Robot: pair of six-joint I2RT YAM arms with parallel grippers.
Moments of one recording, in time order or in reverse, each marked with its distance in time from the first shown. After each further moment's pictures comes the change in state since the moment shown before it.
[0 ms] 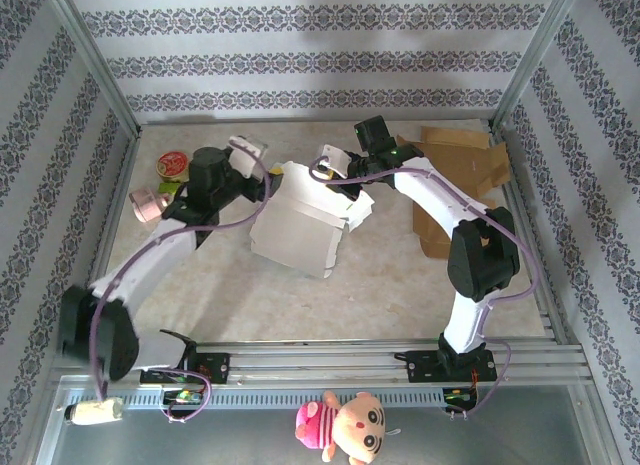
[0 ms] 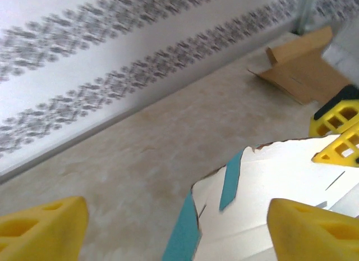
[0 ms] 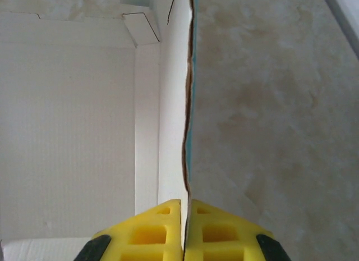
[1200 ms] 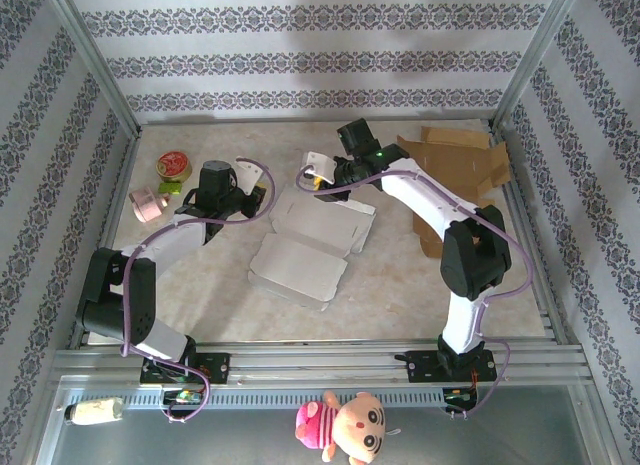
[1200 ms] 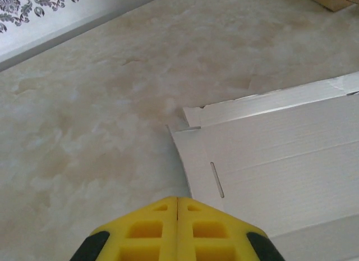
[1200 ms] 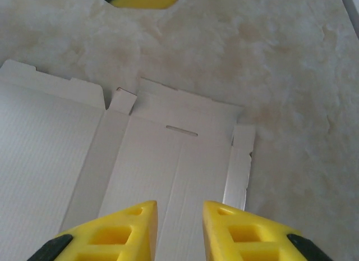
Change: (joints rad) left arm 0.087 0.235 -0.092 0.068 0.118 0.059; right arm 0.080 0.033 0.050 -0.031 0.036 -0.040
